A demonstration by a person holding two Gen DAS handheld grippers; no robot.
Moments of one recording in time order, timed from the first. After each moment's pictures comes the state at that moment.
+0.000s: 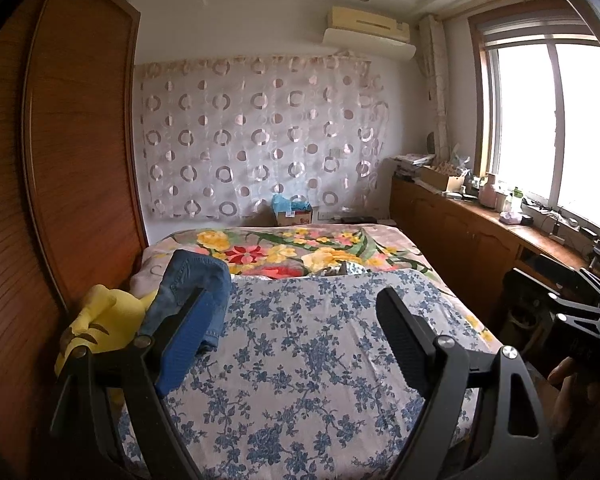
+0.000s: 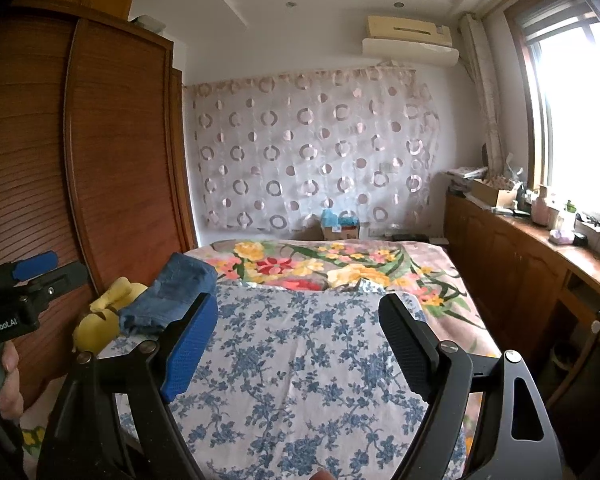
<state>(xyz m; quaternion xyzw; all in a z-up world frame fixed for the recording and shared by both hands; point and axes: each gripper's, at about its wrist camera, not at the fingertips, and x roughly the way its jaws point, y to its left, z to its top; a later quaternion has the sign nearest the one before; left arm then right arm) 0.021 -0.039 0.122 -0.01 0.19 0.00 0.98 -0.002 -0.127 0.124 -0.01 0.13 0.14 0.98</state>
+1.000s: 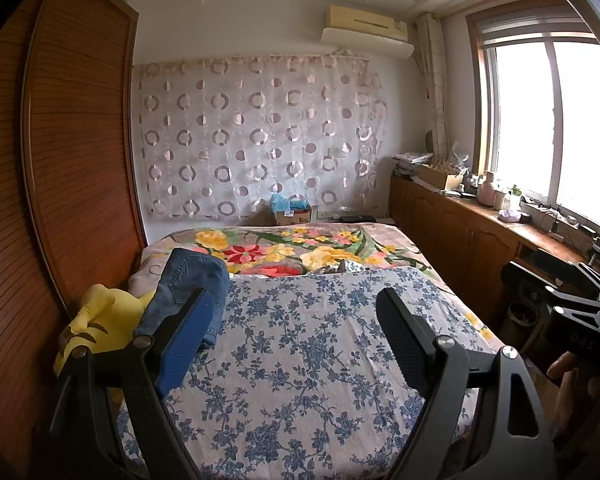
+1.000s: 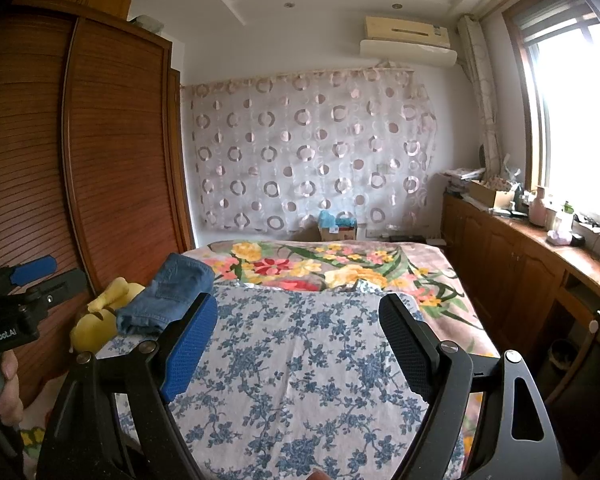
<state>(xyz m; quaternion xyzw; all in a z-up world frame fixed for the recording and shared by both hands) 0.022 -0.042 0.121 0.00 0.19 0.00 0.98 -0.002 -0.122 0.123 -0.01 0.12 0.14 0.98</state>
